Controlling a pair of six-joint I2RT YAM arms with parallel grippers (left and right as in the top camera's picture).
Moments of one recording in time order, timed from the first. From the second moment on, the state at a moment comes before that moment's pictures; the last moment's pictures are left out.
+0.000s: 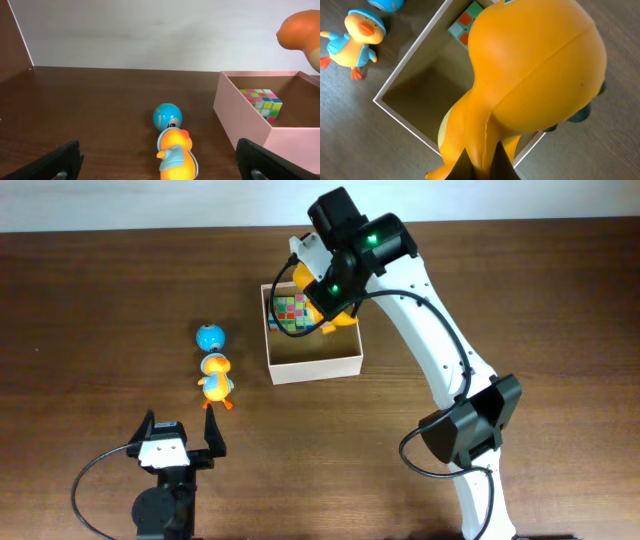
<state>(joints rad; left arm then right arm) -0.01 0.01 0.01 -0.07 -0.09 -0.03 0.50 2.27 2.49 -1.42 -0.13 -0.24</state>
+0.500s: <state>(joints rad) -0.01 0.01 0.01 -0.07 -0.09 -0.03 0.50 2.27 2.45 -1.47 -0.18 -1.05</state>
